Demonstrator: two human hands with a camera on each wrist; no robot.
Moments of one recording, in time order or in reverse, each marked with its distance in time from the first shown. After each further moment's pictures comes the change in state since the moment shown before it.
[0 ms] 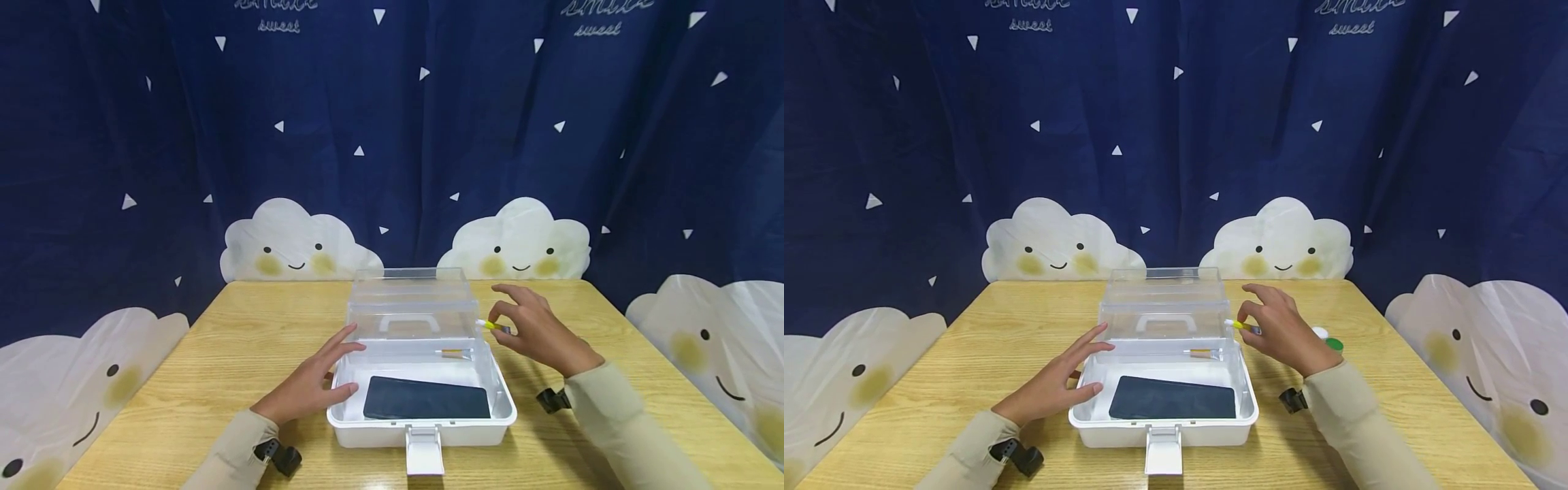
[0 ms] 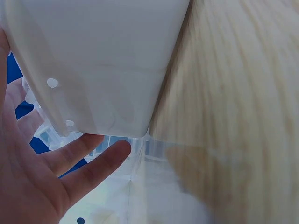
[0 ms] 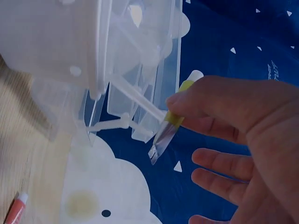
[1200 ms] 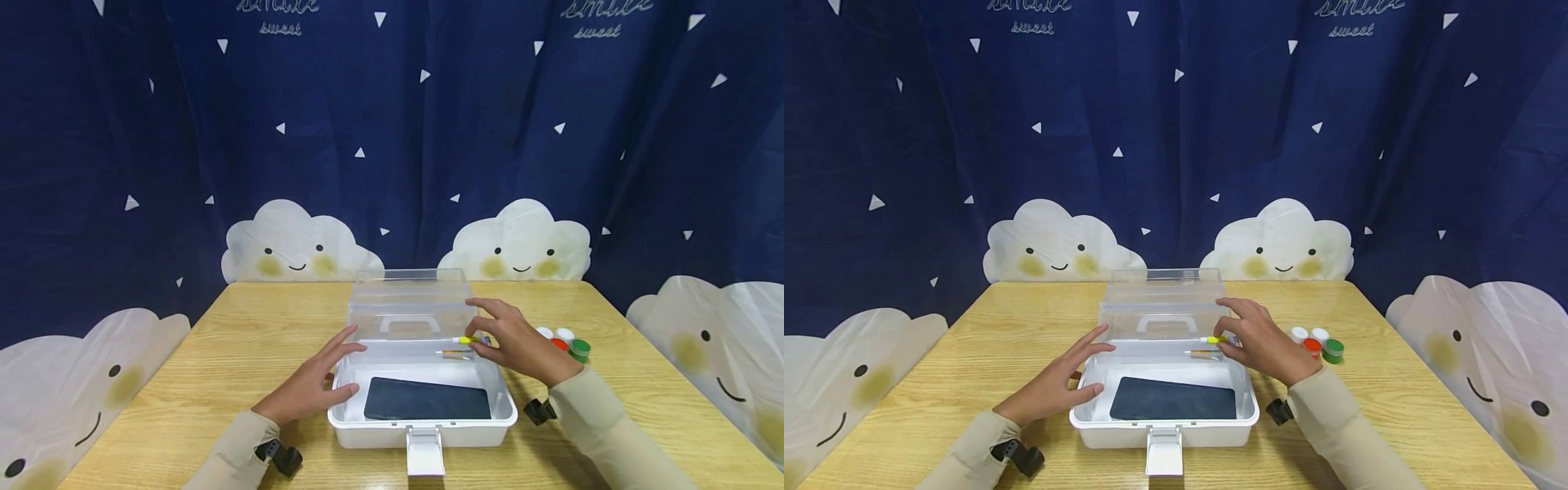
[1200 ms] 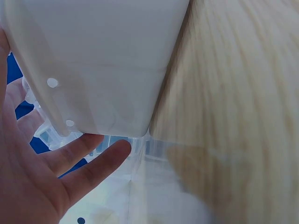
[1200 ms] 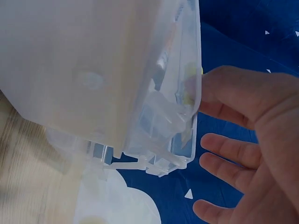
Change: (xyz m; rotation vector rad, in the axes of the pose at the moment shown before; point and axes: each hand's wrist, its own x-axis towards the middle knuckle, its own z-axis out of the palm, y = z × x) left_hand -0.001 -0.002 0.001 -0.012 -0.005 -0.005; right_hand 0.004 -0.023 0.015 0.080 -0.074 -0.108
